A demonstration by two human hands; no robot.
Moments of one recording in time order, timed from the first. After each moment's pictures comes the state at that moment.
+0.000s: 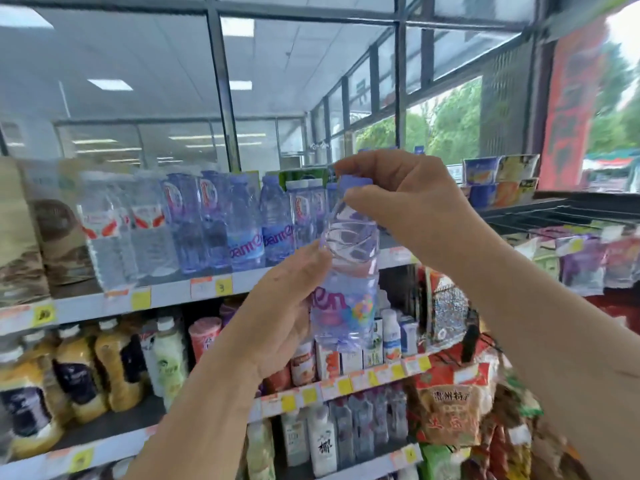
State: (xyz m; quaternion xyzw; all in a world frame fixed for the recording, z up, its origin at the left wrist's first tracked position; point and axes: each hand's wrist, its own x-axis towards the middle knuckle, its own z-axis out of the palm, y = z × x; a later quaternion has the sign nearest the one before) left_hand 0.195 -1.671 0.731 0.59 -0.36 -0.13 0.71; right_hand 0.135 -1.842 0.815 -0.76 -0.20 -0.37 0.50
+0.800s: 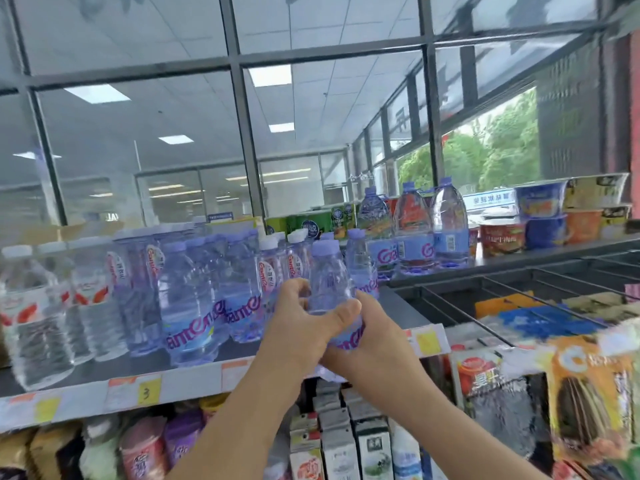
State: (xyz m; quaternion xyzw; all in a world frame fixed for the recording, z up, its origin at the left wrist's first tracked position) left_hand 0.341 -1.835 0.756 0.74 -0.17 0.12 0.64; right_hand 0.314 -1.957 0.722 -0.82 -0.08 -0.23 0.52
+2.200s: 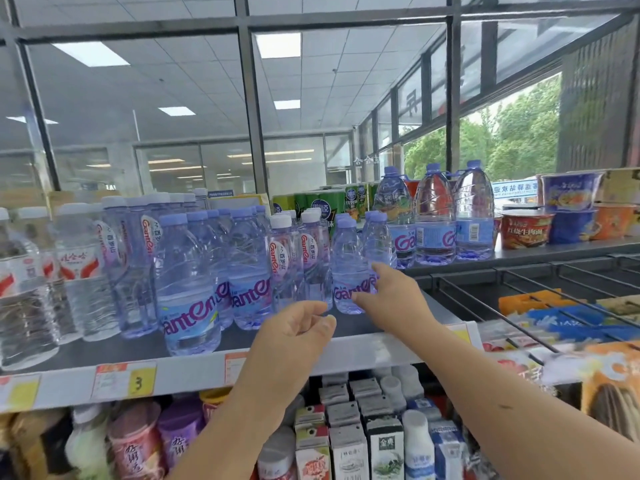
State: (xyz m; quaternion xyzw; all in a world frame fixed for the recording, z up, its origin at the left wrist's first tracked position) left_hand 0.374 -1.799 0.714 0.75 -0.14 0.10 0.64; right_hand 0.437 -1.984 0.732 -0.90 0.02 -0.25 0.35
